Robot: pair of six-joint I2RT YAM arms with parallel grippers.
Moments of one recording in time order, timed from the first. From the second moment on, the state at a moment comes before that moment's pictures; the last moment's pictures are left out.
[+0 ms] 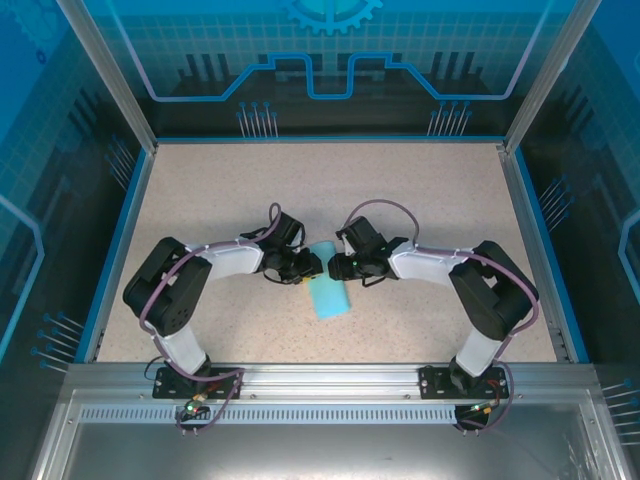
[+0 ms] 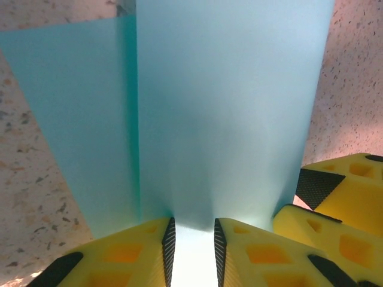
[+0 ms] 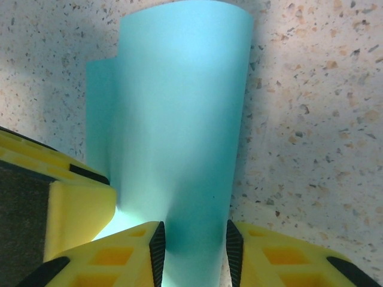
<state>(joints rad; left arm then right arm) -0.52 1.73 0.89 -0.23 0.43 -0.89 0.69 1.72 0.92 -0.23 -0.16 0.51</state>
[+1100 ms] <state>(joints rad) -0.48 1.51 0.89 -0.41 0.34 -0.84 0.73 1.76 0.99 -0.33 -0.12 0.34</state>
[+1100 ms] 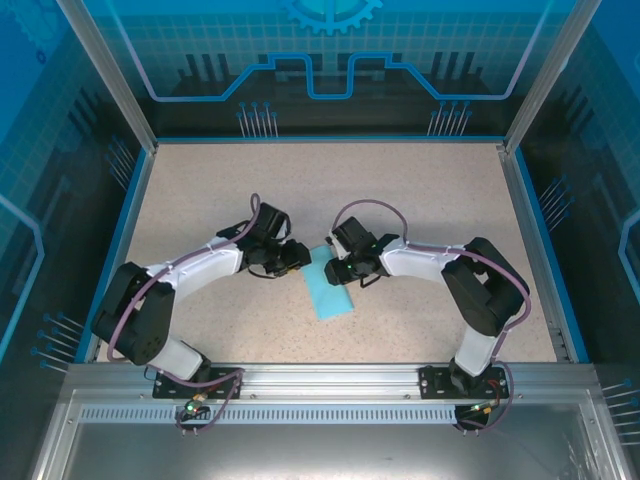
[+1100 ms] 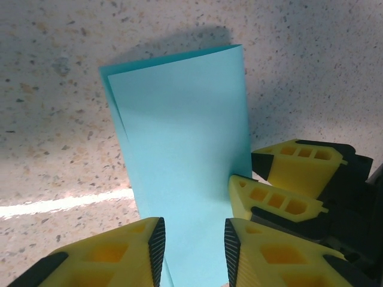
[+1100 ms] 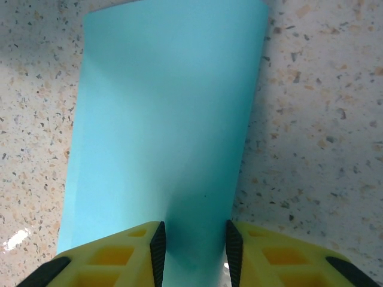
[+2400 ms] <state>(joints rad) -0.47 1.53 0.79 -0.31 0.34 -0.88 0.76 1.80 1.02 -0.34 -0.10 0.44</state>
